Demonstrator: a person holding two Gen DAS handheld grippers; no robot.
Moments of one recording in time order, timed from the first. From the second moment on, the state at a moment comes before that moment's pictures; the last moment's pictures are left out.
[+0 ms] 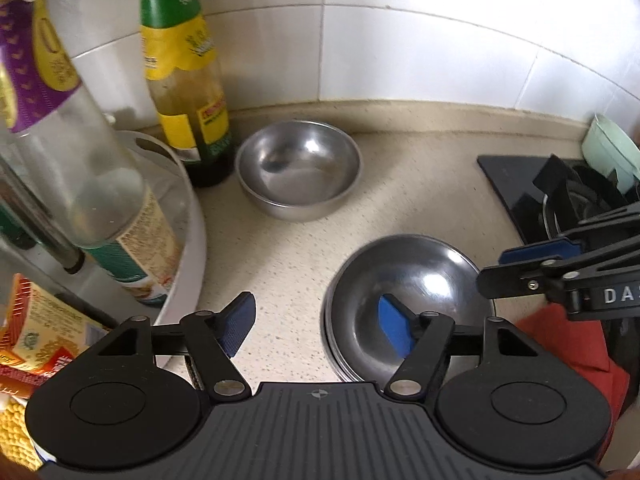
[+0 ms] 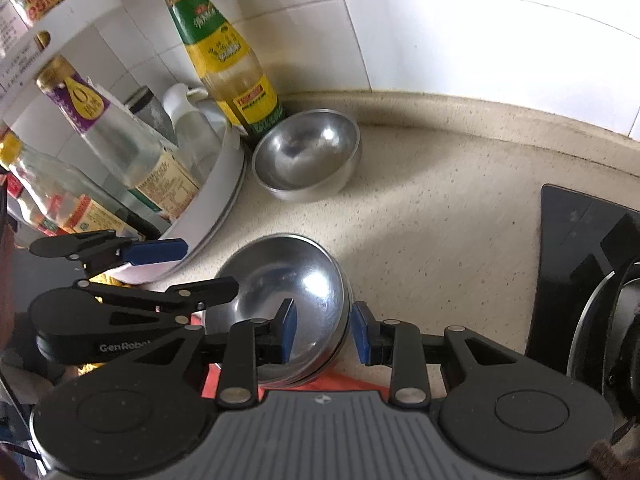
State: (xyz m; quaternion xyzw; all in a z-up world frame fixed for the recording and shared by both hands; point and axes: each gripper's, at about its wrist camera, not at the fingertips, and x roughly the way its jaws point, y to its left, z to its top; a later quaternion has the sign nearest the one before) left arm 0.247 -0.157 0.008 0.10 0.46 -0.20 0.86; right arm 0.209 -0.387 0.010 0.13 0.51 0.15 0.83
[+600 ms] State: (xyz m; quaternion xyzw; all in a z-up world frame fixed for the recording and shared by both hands) left arm 0.257 -0.148 0.014 0.08 0.43 -0.15 0.88; right arm 0.211 -0.409 0.010 0.15 0.49 0.13 0.85
